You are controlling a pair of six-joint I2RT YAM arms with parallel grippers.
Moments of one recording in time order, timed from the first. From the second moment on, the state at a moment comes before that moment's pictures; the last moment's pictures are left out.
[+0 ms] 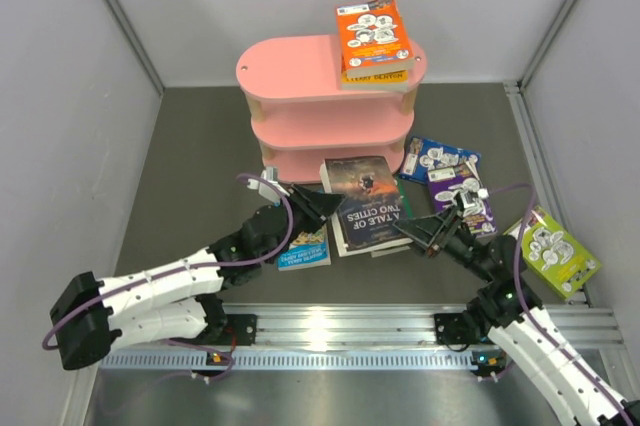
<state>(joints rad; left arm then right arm) -1.01 0.99 0.55 0.31 -0.38 -1.27 0.49 0.23 0.15 0.22 -0.42 1.46</state>
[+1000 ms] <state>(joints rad) -0.98 1.16 0.76 0.30 -0.57 -1.07 0.49 0.61 0.54 -0.03 -0.29 1.16</state>
